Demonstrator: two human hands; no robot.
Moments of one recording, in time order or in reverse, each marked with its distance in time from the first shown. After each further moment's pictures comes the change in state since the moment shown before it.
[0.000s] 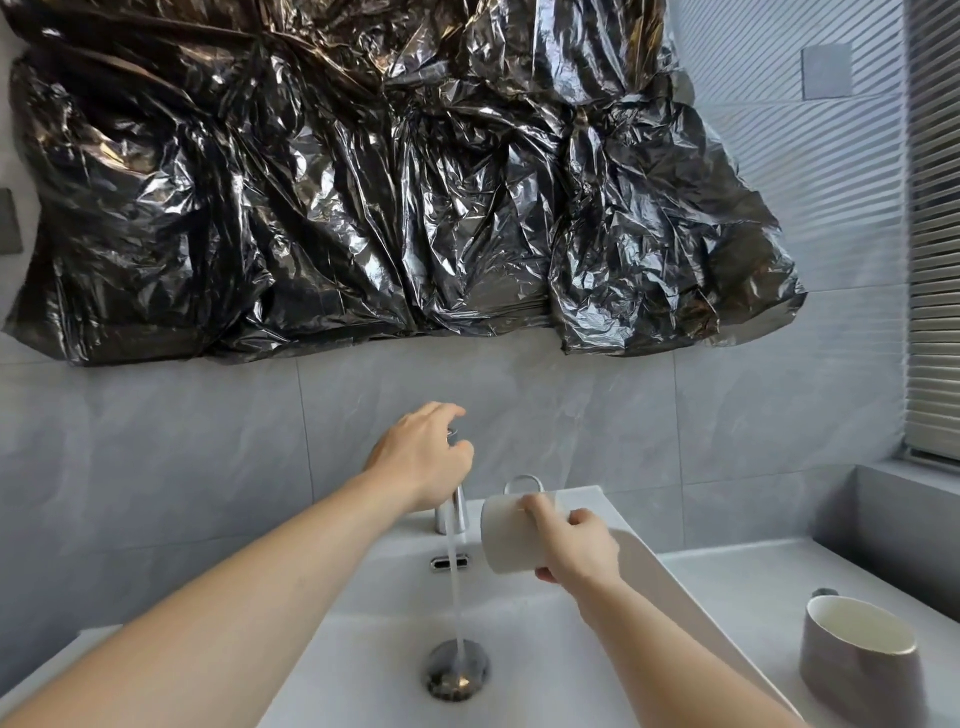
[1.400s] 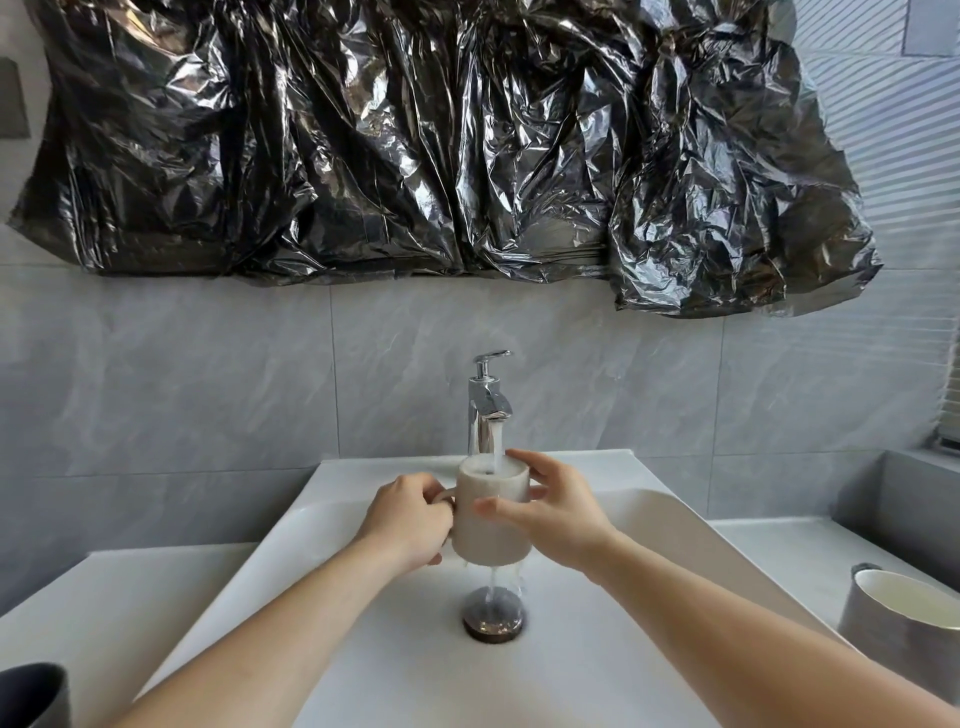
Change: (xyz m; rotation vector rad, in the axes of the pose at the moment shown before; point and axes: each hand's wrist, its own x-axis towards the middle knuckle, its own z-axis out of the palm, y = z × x) left_hand -0.062 -0.104 0.082 -0.505 -0.051 -0.315; right_hand -0.021 0.000 0.055 -0.067 -0.382 -0.424
